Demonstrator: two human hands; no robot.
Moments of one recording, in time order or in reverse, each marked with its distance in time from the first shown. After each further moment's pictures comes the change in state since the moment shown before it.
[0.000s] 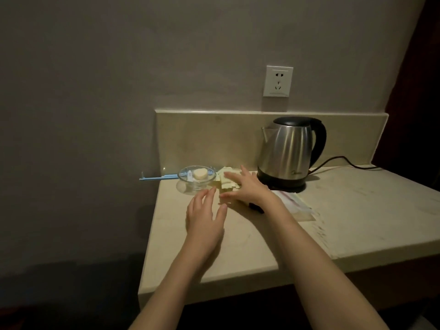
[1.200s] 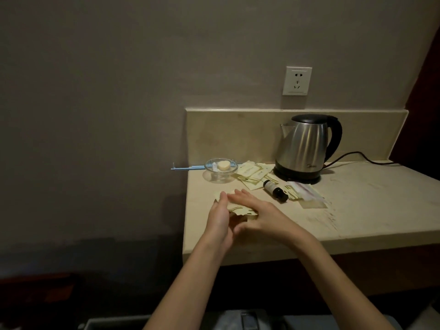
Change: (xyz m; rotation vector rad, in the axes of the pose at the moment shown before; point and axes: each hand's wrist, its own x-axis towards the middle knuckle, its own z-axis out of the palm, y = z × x) left_hand -0.040 0.025 -0.033 -1.201 -0.016 -0.757; right_hand -0.150 -0.054 0.009 0.402 -0.105 -0.358
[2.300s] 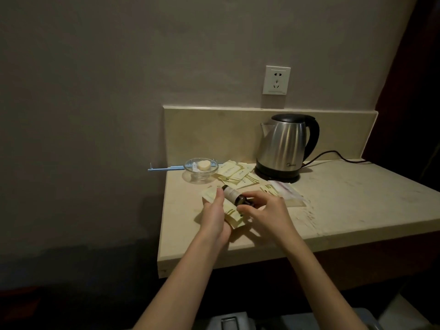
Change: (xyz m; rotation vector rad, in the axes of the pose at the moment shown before) left_hand 0.006 -0.012 0.034 -0.041 0.023 0.010; right_hand -0.011 0.035 -0.010 0.081 0.486 0.202
